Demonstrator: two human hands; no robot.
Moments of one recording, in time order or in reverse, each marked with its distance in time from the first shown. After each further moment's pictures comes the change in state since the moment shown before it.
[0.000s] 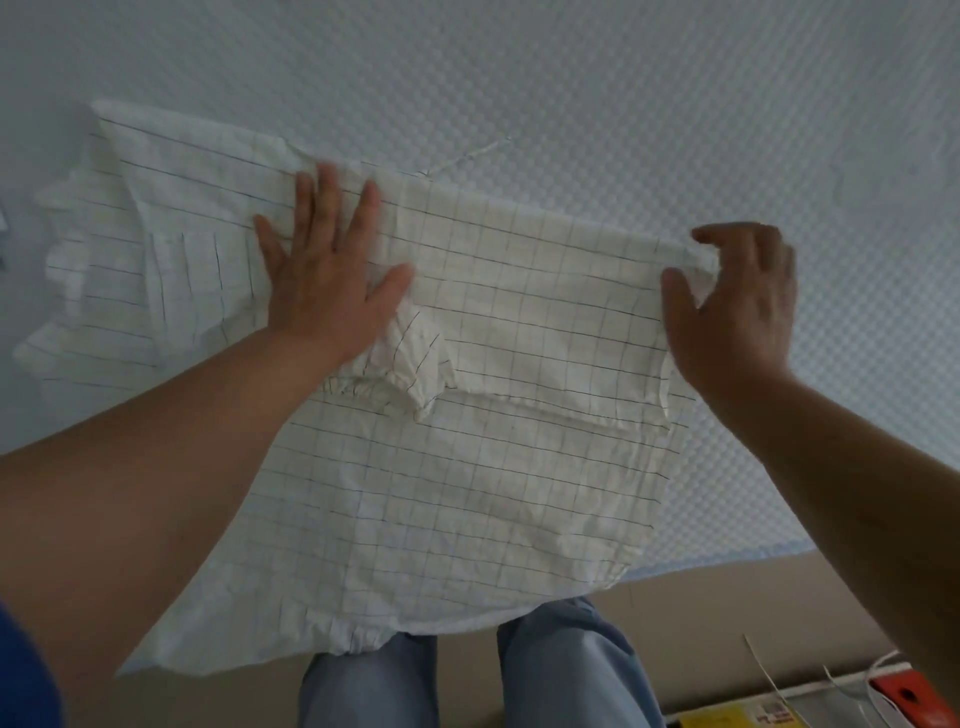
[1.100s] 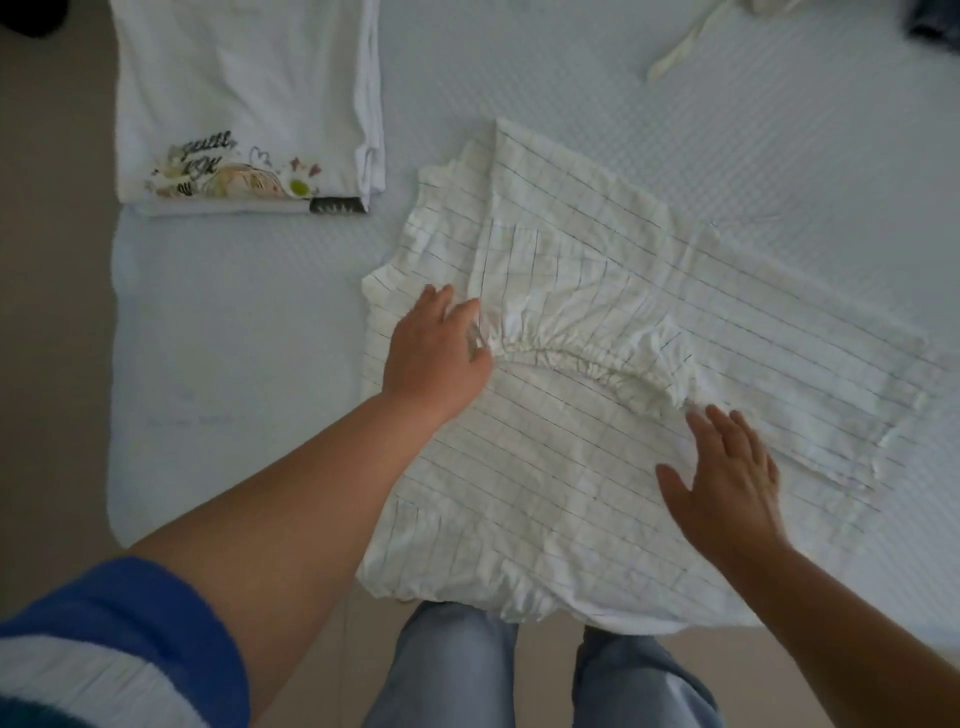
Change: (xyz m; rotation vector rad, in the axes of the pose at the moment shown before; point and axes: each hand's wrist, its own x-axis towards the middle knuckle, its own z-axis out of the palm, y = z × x) left_hand -0.138 -0.143 -0.029 -0.301 0.051 -0.227; right_hand -0.170 -0.134 0.059 -0.364 -0.555 -0.126
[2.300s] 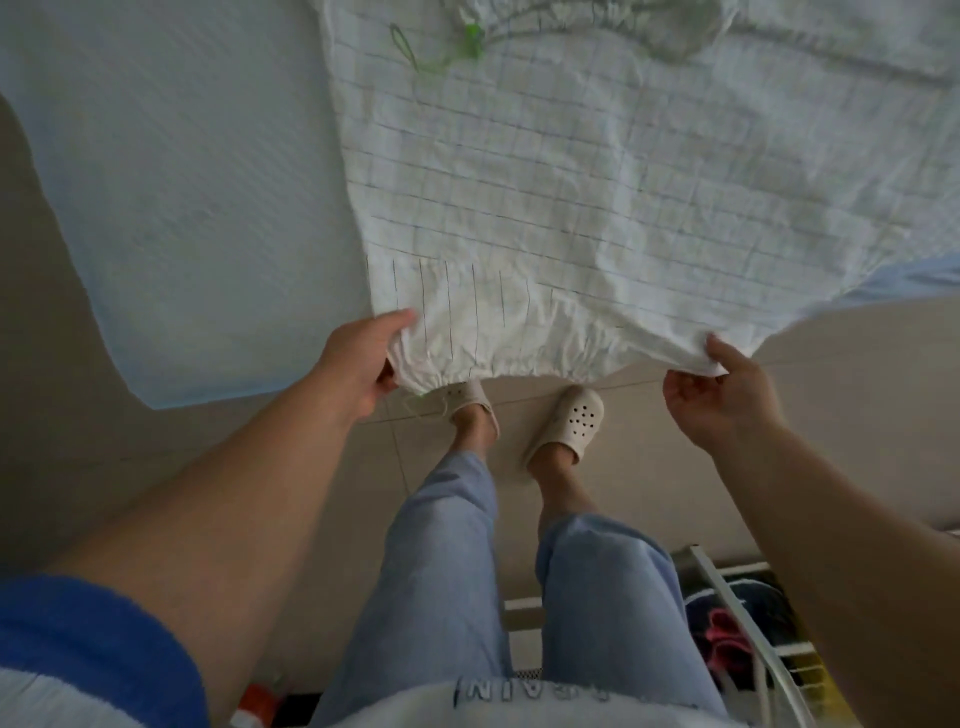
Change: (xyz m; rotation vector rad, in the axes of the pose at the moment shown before) left_hand -0.207 -0.112 0.059 -1.052 -0.363 -0.846; right_hand -0.152 -0.002 0.163 2.193 0.090 1.121
